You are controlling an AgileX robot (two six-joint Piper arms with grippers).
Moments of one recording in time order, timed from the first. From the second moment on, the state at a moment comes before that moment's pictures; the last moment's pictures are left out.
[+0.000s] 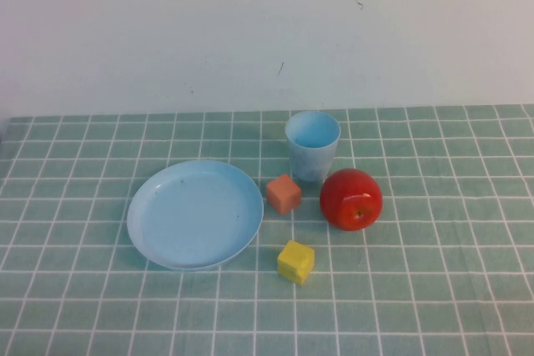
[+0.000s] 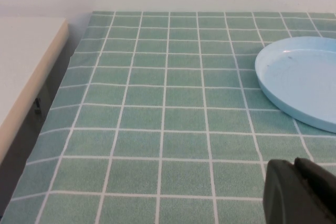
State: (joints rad) right arm -0.05 -0.01 0.03 0.02 0.44 -0.15; left arm 0.01 -0.01 0.02 -0.04 0.38 -0.04
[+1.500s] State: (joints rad) right arm -0.05 -0.01 0.03 0.02 -0.41 -0.18; left arm 0.01 -0.01 0.02 -0.04 0.38 -0.04
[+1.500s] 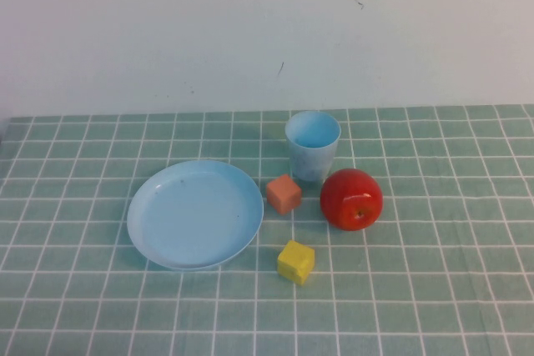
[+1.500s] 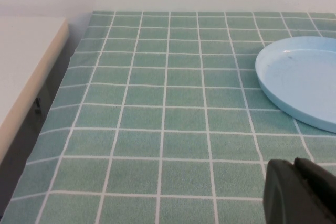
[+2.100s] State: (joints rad) right arm -0.05 0.24 -0.85 0.03 0.18 -0.17; left arm 0.01 -0.01 0.02 -0.04 0.38 -0.04
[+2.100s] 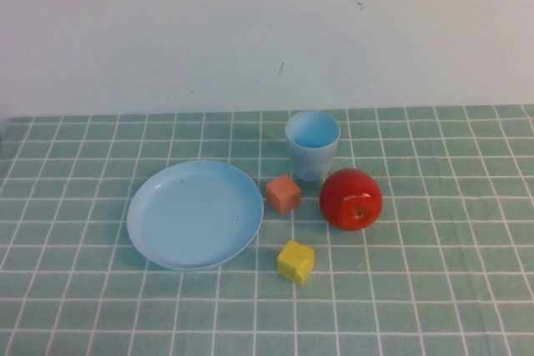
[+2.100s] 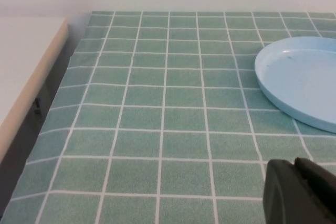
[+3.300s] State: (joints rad) right arm 0.15 1.98 -2.06 0.44 1.28 -0.60; left arm 0.01 -0.01 0.02 -0.04 0.38 -0.04
